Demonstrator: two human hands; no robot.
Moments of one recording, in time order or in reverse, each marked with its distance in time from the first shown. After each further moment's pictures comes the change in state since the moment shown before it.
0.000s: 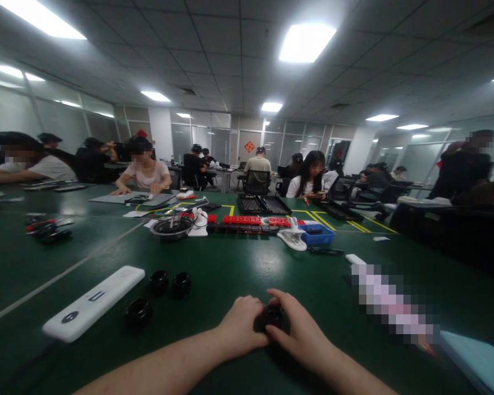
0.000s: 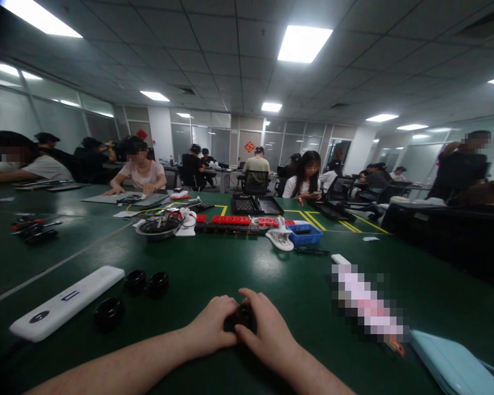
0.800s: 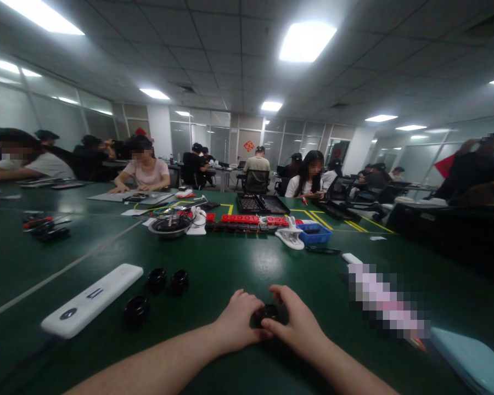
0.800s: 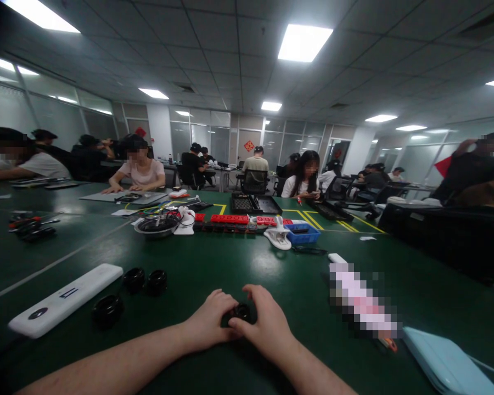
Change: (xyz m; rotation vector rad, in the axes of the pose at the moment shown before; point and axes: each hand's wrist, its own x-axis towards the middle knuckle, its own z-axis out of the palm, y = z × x) left_hand -0.001 -0.003 0.001 -0.014 0.014 0.021; right_hand 0.004 0.000 -0.003 -0.036 0.073 0.065
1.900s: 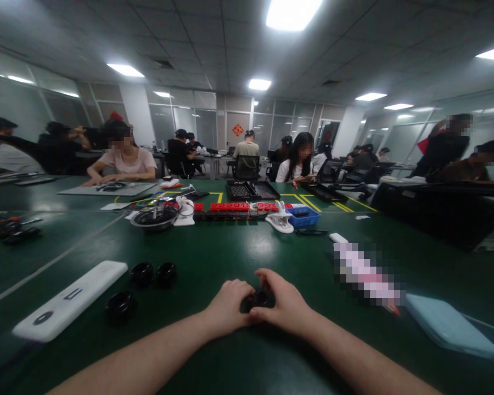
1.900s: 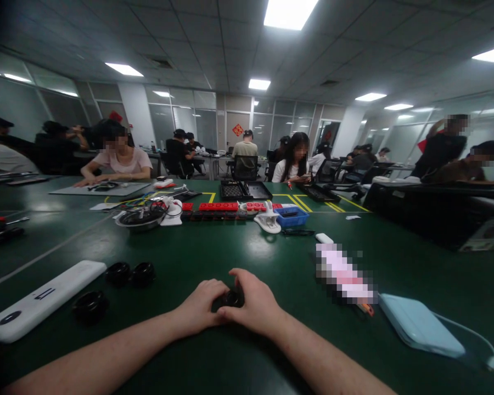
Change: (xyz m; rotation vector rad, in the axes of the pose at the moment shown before) left_hand 0.002 0.003 -0.006 -0.049 -0.056 0.003; right_hand 0.004 0.002 -0.006 0.045 -0.057 -0.026
